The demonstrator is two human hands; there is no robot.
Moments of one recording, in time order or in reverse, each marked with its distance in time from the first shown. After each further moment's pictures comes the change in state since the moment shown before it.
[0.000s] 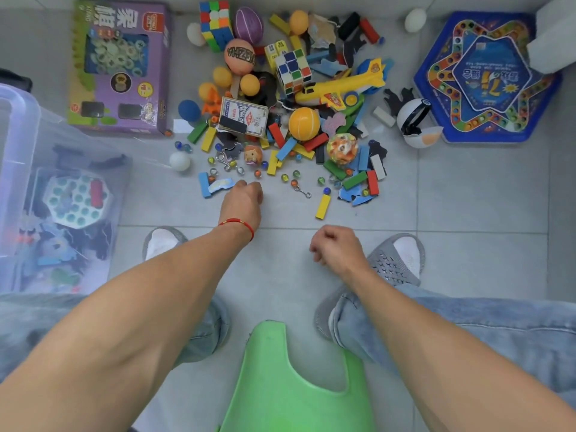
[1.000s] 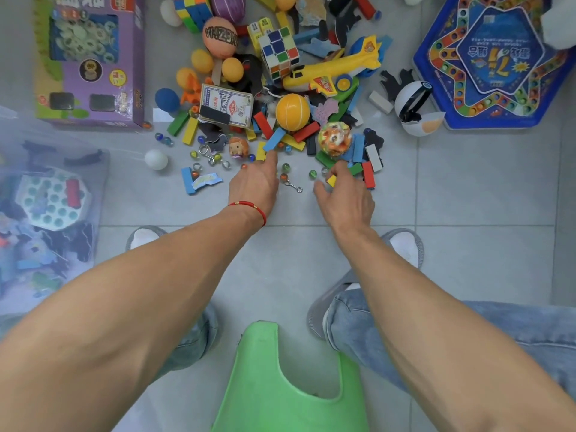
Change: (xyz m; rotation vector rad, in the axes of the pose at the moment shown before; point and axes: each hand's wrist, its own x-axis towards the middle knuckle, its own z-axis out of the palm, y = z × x) left_hand 0.019 0.053 0.000 0.182 0.082 0.144; right_hand 0.065 -0.034 -0.019 -0.481 0.494 -0.231
